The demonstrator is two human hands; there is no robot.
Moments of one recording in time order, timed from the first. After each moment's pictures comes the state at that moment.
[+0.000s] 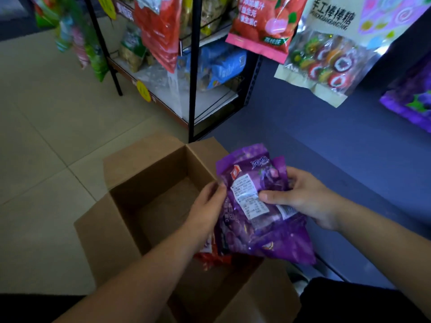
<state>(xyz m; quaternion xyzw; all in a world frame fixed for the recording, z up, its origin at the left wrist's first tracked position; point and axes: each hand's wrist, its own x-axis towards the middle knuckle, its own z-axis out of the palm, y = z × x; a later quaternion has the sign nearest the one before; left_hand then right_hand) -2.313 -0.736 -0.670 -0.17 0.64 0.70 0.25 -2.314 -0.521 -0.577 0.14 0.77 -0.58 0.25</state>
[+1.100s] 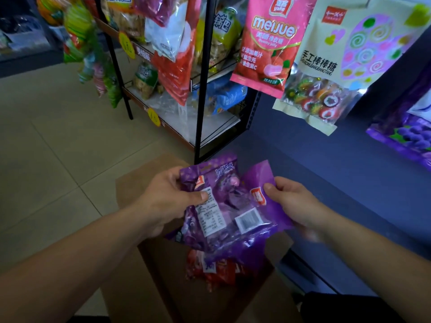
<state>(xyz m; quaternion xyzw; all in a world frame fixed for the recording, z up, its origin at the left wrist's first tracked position) -2.344 -0.820 -0.553 -0.09 0.74 0.63 0.22 -2.324 -0.556 -0.558 0.21 0.72 -0.64 0.18</state>
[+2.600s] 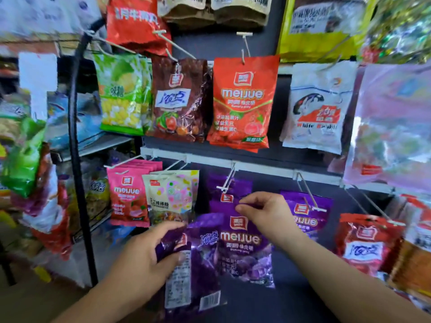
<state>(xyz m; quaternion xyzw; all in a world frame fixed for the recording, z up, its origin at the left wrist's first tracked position) -2.285 -0.658 -0.327 0.34 0.84 0.43 0.01 -2.229 -0.378 -0.308 0.12 0.81 -0.48 -0.30</state>
